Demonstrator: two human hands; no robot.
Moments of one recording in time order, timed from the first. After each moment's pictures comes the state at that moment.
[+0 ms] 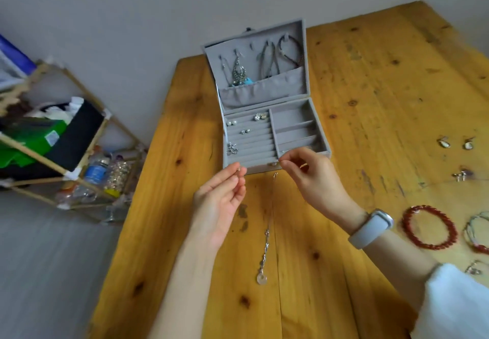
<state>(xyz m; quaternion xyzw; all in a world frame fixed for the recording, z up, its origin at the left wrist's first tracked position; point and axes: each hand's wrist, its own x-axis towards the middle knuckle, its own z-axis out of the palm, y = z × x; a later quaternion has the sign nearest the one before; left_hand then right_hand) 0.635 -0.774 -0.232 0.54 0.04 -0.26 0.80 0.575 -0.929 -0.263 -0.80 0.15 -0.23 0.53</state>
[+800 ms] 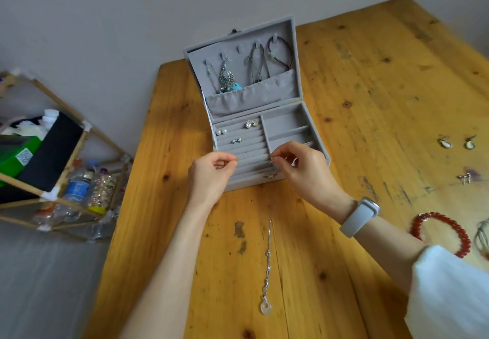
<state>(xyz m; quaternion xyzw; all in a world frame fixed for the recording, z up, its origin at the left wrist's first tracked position) 0.716 -0.806 -0.252 0.86 -0.18 -0.09 0.47 0.608 -0.943 -0.267 -0.84 0.18 -0.24 0.46</state>
